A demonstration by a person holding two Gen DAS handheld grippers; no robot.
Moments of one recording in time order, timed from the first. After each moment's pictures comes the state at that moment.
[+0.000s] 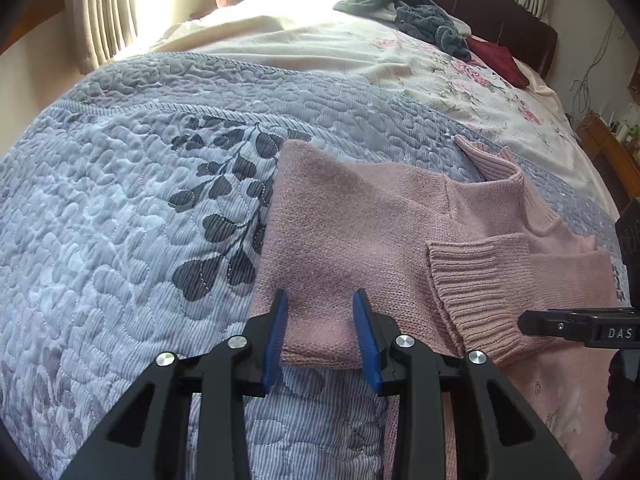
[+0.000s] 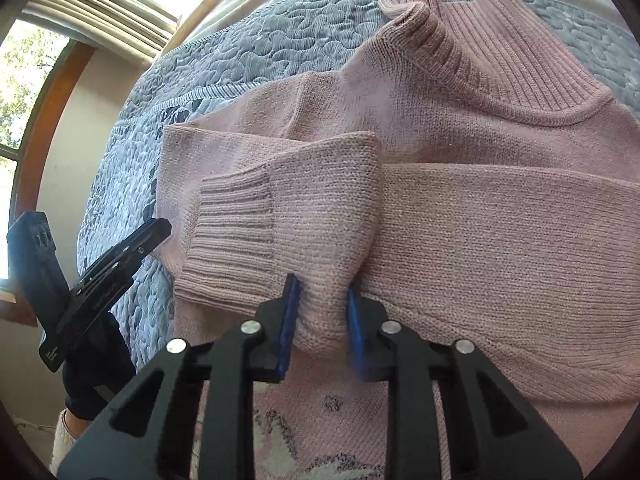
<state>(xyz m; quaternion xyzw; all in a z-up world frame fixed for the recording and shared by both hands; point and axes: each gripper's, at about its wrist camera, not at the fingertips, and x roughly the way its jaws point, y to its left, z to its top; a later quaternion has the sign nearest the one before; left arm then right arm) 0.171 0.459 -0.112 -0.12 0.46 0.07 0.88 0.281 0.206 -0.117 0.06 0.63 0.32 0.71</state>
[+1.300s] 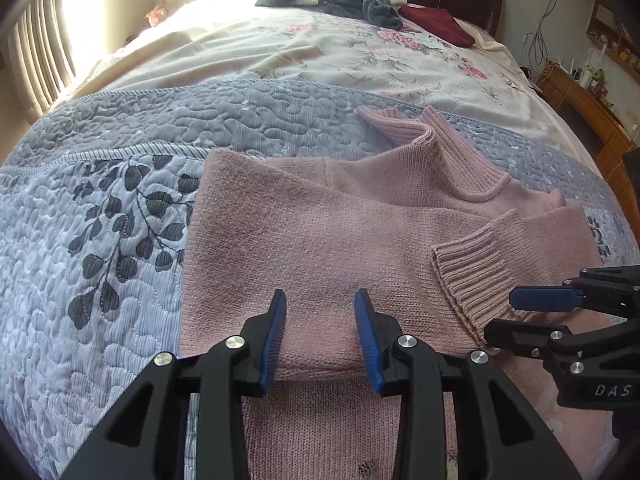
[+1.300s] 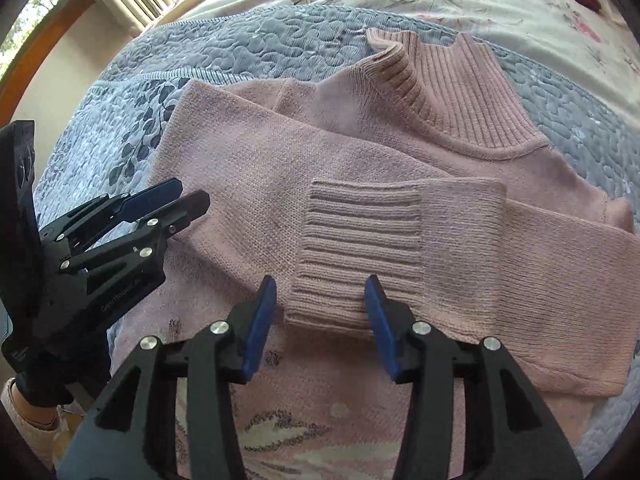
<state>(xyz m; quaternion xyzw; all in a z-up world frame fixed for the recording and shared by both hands) 0.203 0.364 -0.116 -0.06 0.48 0.00 0.88 0.269 0.202 -0.098 -0.06 0.61 0.27 0.74</state>
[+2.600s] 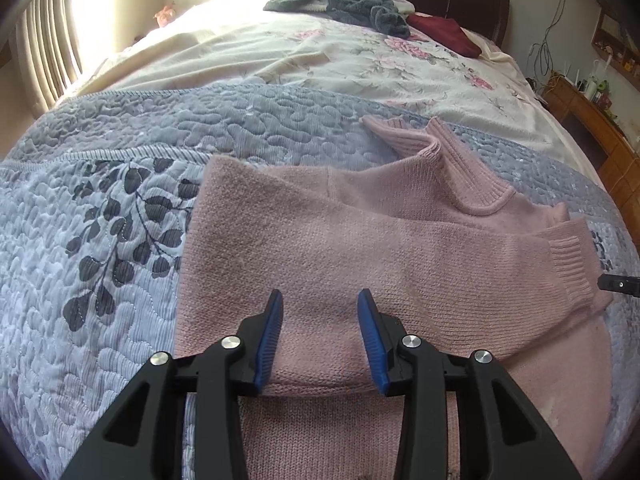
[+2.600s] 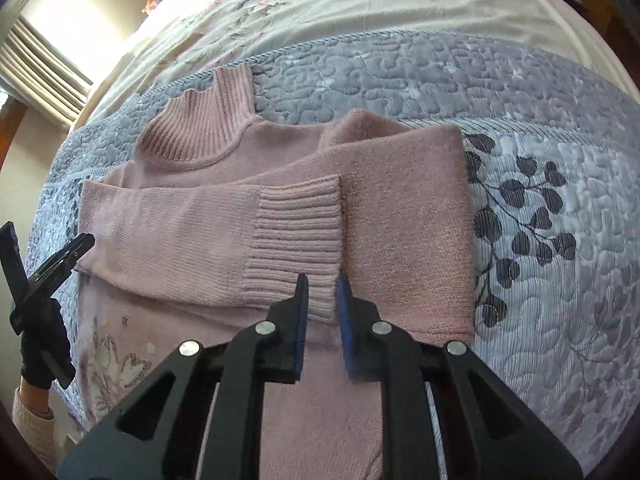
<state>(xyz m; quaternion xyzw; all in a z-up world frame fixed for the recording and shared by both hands) 0.208 0.362 -0.106 -0.06 0.45 0.01 0.89 0.287 -0.015 -0.079 0.04 0.59 0.16 0.79</state>
